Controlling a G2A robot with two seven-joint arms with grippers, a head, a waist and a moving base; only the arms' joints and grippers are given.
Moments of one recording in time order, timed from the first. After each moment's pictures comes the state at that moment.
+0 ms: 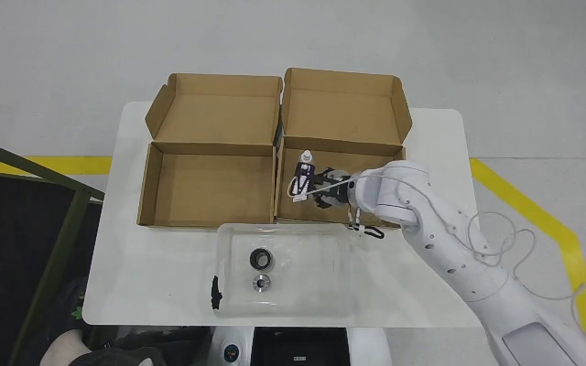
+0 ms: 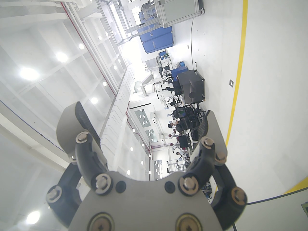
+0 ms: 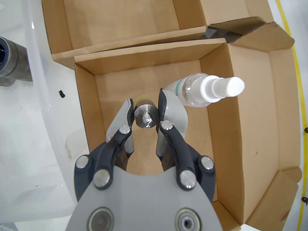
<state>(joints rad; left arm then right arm) -0.36 -0.19 -0.39 -1.44 1.98 -0.36 0.13 -0.75 -1.15 0.81 -1.61 -1.11 -0.64 0.83</state>
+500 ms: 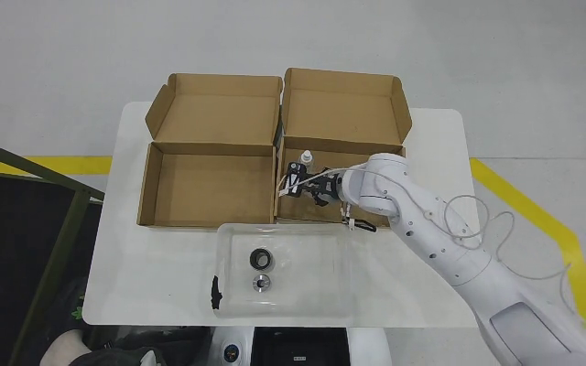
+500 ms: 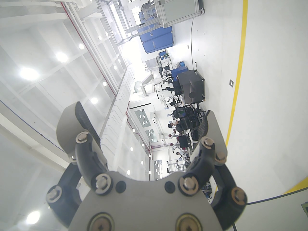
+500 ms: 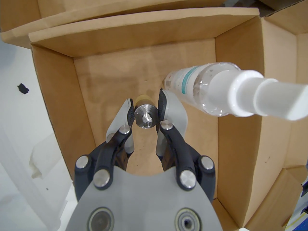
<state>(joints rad) -0.36 -0.19 -0.39 -1.44 1.98 -0.36 0.13 -0.65 -1.21 0.70 -1.47 -1.11 -0.61 0.91</state>
